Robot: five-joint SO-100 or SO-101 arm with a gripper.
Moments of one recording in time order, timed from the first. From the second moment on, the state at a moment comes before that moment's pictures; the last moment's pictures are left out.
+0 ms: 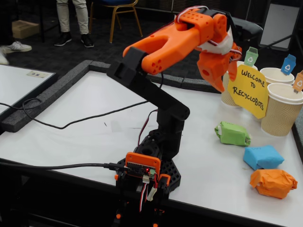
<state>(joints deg) 32.9 140.5 125.3 78.5 -1.7</state>
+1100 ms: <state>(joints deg) 39.4 128.6 125.2 77.3 -1.7</state>
